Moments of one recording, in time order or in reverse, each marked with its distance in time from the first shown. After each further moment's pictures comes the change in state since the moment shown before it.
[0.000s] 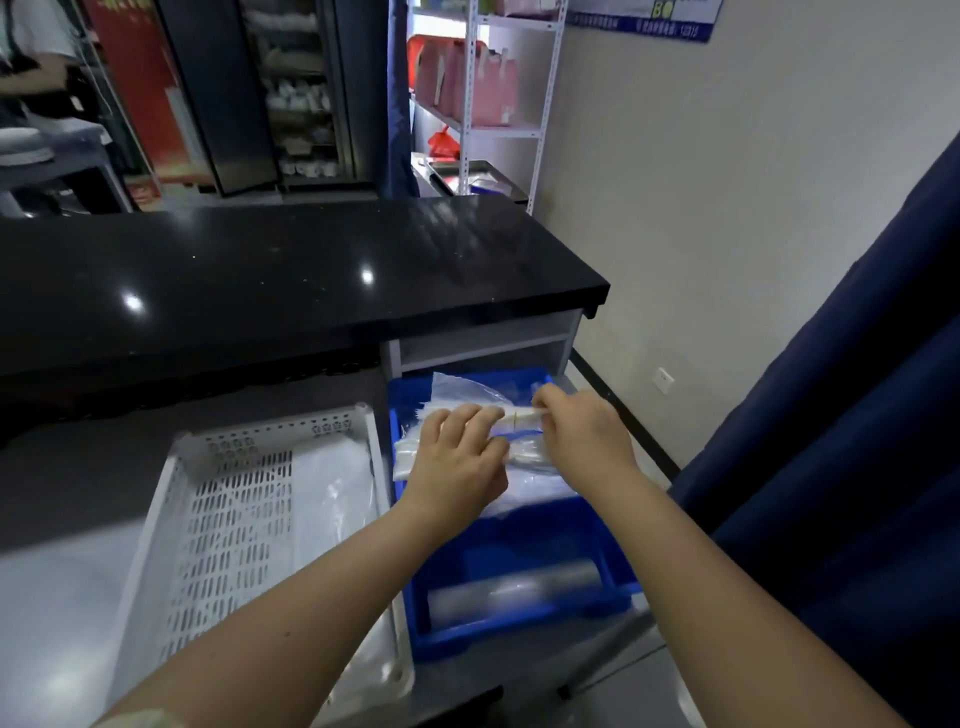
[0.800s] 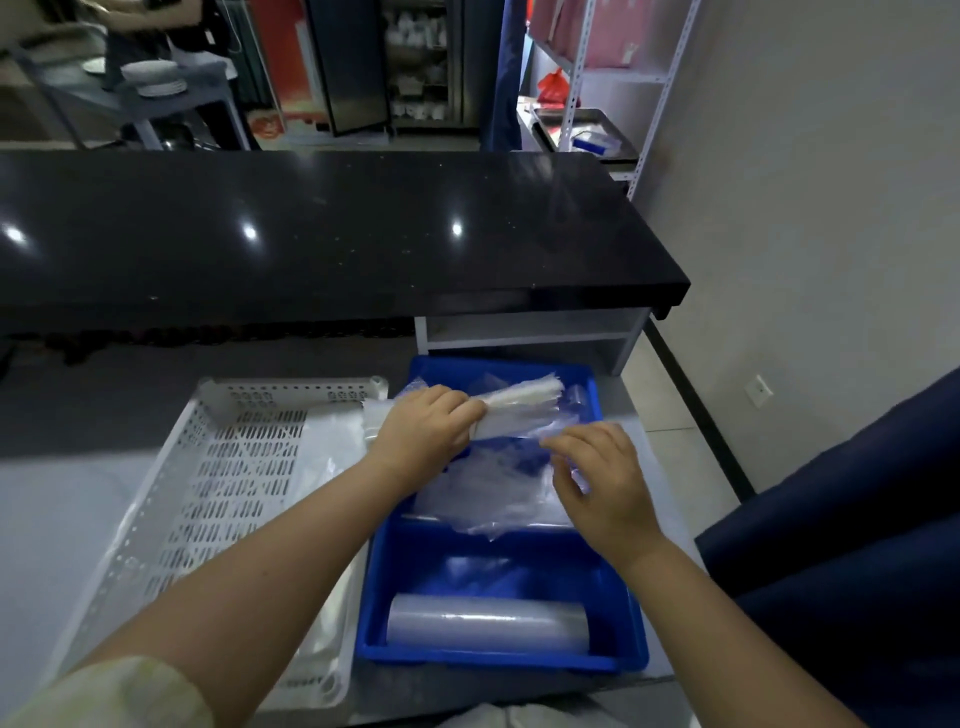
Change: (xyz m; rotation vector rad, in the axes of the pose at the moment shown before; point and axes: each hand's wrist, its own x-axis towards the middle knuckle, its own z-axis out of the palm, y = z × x) left_hand 0.023 -0.044 0.034 -0.014 -0.253 -0.183; right_hand 0.004 0.075 0.065 0.473 0.184 -0.372
